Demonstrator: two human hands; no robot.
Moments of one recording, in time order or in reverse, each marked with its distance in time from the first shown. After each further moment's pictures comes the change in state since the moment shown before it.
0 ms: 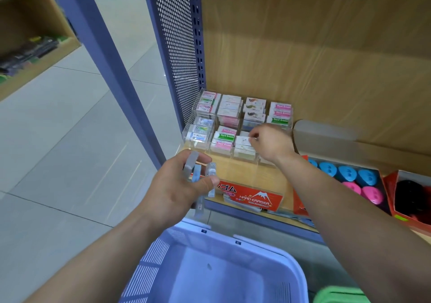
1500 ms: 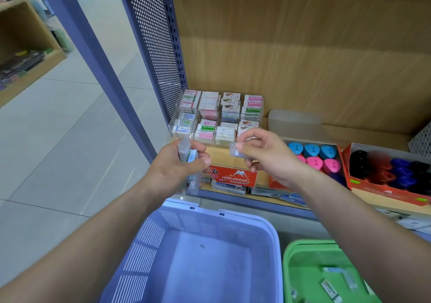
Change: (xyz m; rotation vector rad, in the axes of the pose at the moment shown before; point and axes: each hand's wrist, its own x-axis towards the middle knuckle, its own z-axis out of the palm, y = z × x) left_hand -0.027 0.019 0.019 -0.149 -0.118 -0.008; right_hand -0.157 -0.027 -0.088 1.234 -0.232 0.193
